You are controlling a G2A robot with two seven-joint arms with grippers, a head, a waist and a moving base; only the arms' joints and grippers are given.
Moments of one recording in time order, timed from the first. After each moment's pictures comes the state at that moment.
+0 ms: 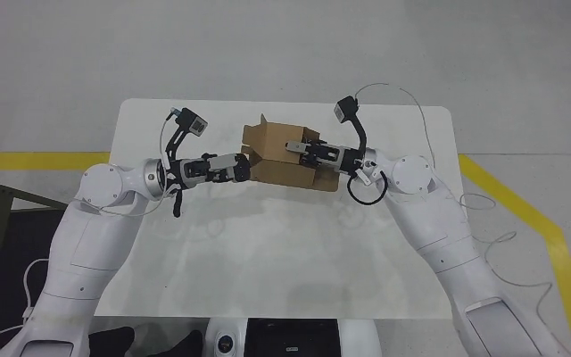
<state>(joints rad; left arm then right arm) 1.01 -0.99 -1.30 -1.54 -0.59 -0.27 -1.19 -0.76 -1.28 1.02 -1.20 0.30 -0.38 0.89</state>
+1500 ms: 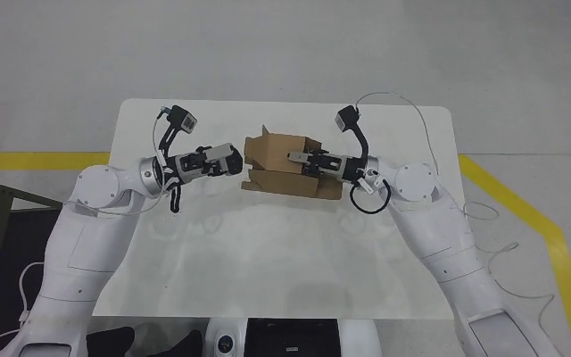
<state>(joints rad) 1.03 -0.99 -1.33 -1.52 -0.53 -0.24 -1.09 -0.83 -1.26 1.06 -1.29 0.28 -0.33 0.94</state>
